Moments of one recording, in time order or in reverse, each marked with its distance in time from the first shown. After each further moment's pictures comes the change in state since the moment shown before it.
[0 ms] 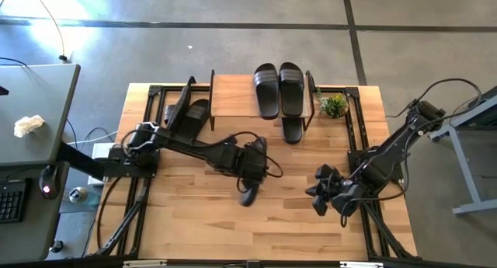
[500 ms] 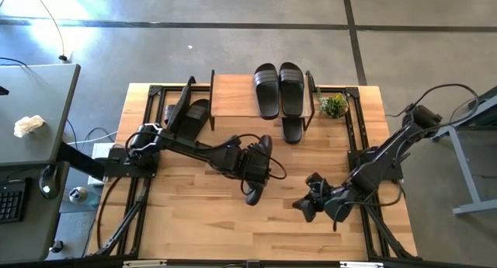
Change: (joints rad) left arm -0.003 0.020 -0.001 0.074 -0.081 0.001; right arm -0.022 0.123 0.000 0.343 -0.037 0.173
